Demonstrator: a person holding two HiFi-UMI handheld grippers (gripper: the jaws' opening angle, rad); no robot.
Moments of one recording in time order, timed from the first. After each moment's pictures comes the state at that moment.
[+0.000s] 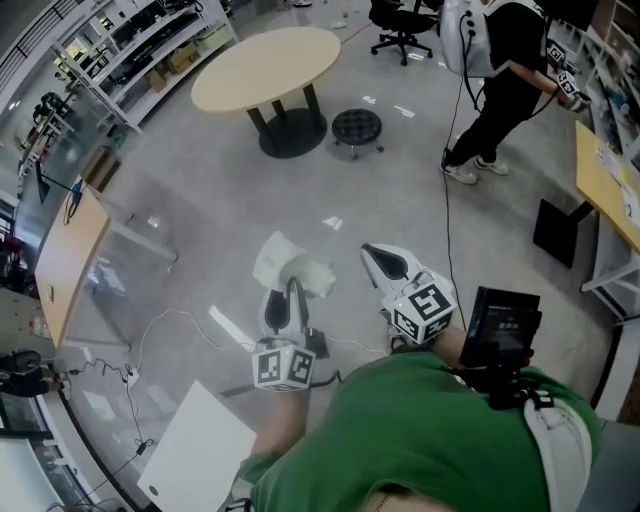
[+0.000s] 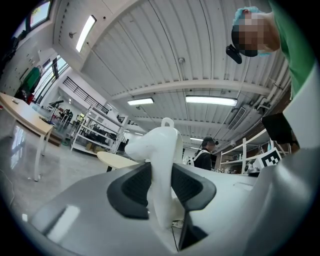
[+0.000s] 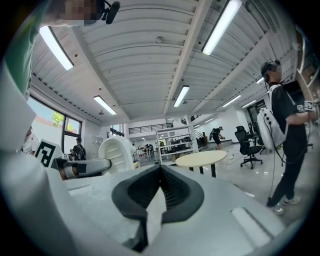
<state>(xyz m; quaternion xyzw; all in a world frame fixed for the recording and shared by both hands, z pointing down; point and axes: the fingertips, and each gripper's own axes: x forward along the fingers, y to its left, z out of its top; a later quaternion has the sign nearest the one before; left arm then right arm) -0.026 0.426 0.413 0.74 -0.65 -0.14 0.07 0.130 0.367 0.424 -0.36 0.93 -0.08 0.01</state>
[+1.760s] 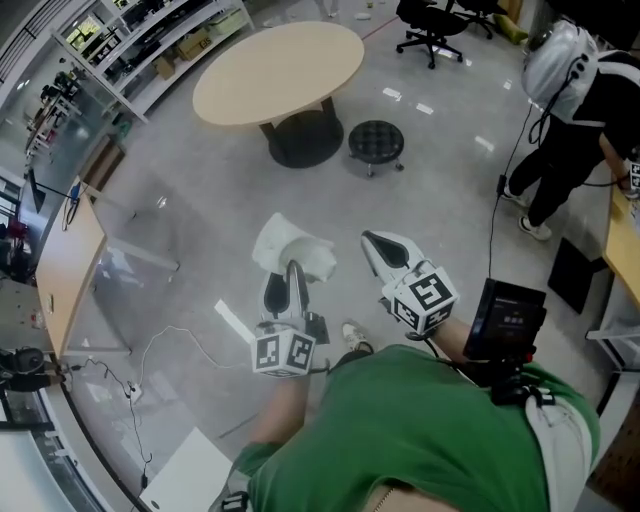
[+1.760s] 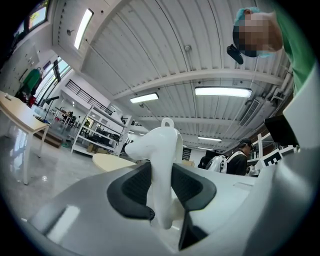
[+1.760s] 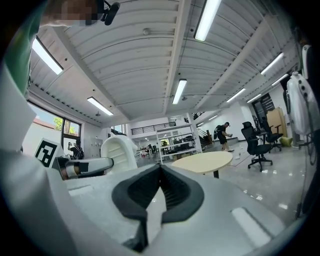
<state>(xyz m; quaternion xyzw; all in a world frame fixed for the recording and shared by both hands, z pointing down) -0.049 0.163 0.411 0.72 -0.68 -0.14 0.07 0.101 0.100 0.427 -0.33 0.94 -0.09 0.01</state>
